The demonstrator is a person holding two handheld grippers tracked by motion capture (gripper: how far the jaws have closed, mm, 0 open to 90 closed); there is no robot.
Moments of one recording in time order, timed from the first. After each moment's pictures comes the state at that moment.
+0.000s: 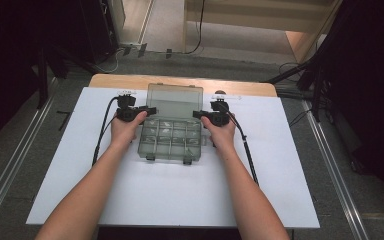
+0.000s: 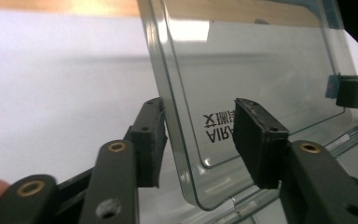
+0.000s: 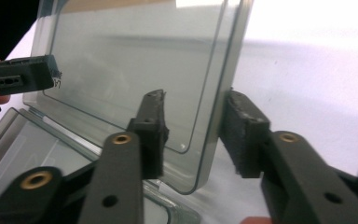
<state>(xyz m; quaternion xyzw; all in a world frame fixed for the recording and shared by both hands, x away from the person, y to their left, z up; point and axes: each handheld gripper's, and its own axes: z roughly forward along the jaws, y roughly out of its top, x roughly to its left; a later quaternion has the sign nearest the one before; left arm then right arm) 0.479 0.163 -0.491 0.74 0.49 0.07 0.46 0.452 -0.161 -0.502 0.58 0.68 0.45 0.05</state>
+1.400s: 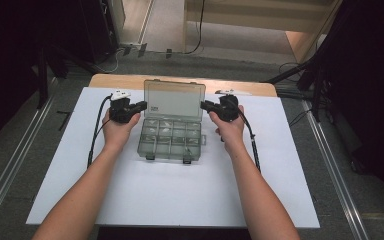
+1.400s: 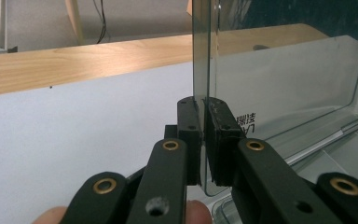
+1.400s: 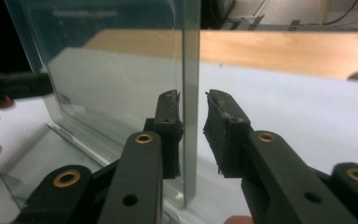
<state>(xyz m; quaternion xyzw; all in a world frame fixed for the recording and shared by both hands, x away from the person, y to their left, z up) 0.455 0.174 -0.472 0.74 0.43 0.18 0.48 0.442 -0.181 -0.467 0.52 0.68 0.50 0.11</state>
